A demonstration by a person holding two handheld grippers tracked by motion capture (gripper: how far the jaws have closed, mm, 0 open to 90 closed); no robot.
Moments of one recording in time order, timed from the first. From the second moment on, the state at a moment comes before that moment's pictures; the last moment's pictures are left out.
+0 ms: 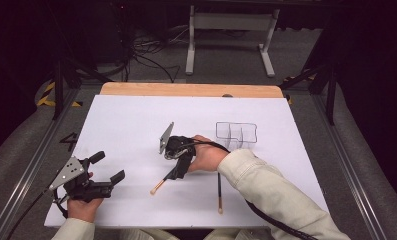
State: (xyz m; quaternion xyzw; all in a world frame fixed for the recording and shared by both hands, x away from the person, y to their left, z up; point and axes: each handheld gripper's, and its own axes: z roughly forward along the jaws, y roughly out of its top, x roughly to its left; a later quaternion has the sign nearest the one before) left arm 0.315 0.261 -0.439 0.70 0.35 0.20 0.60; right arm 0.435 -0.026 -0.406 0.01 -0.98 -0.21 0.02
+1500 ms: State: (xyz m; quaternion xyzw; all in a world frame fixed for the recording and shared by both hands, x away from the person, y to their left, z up) left arm 0.317 0.259 -0.441 0.70 0.35 0.19 0.59; right arm 0.419 -0.009 -0.426 0.12 -0.99 -0.11 0.02
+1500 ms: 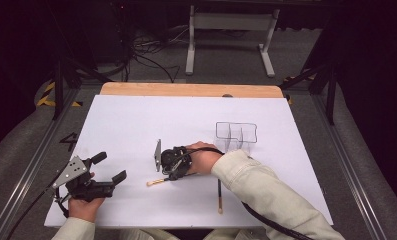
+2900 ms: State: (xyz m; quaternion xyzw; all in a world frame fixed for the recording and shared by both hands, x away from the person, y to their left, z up) left arm 0.318 0.263 -0.439 0.69 0.35 0.20 0.60; right arm 0.411 -0.064 -0.354 0.04 -0.94 -0.32 -0.03
